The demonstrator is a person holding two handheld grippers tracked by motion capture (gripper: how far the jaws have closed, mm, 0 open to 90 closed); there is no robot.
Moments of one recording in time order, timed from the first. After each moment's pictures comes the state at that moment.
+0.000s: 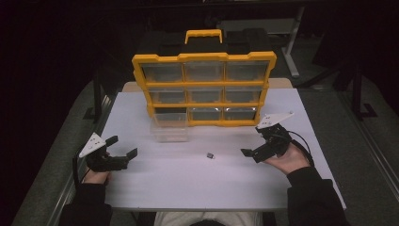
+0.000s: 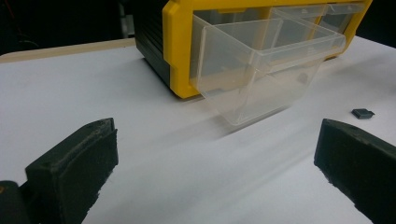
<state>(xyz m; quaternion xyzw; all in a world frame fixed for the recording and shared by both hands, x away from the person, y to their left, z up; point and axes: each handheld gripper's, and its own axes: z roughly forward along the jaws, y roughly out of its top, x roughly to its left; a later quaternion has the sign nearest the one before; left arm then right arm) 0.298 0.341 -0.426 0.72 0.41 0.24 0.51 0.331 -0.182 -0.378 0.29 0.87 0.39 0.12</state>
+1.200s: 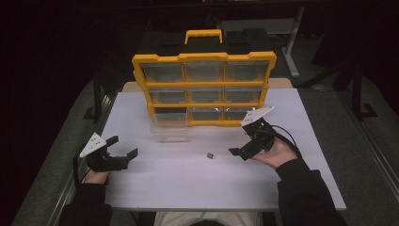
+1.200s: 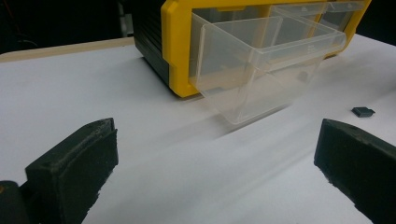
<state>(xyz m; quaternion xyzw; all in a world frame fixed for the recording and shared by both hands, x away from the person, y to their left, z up) 0.298 0.340 -0.427 0.72 0.40 0.24 0.51 0.344 -0.143 -0.370 0.26 0.89 0.36 0.10</state>
